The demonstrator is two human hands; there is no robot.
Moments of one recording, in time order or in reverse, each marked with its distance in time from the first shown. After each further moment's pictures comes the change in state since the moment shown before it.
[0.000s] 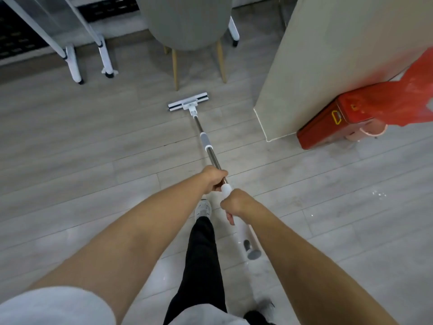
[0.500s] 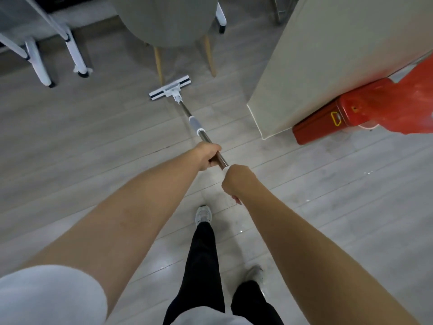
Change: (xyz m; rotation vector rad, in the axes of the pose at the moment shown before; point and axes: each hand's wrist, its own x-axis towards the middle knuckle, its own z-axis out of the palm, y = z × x) left_hand 0.098 0.162 -0.072 -0.143 -0.022 -0.070; right_hand 0.043 -0.150 -0.110 -0.160 0.181 0.001
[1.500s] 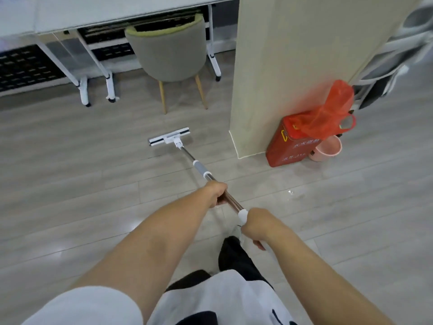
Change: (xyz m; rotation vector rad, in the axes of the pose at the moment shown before) left_hand -0.225 -0.200 0.321 -0.064 0.112 0.045; right_hand -0.220 0.433 -0.034 -0.131 -0.093 -0.151
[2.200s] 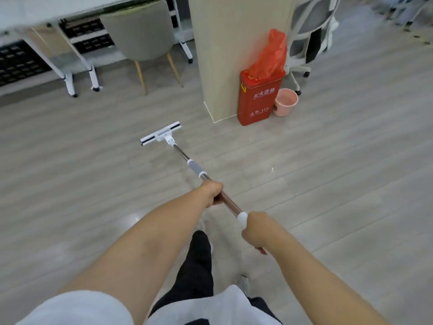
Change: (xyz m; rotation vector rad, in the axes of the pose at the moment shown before) left_hand -0.231 -0.375 0.131 0.100 0.007 0.061; right_hand -0.264 0.280 0.307 0.037 0.088 -0.023
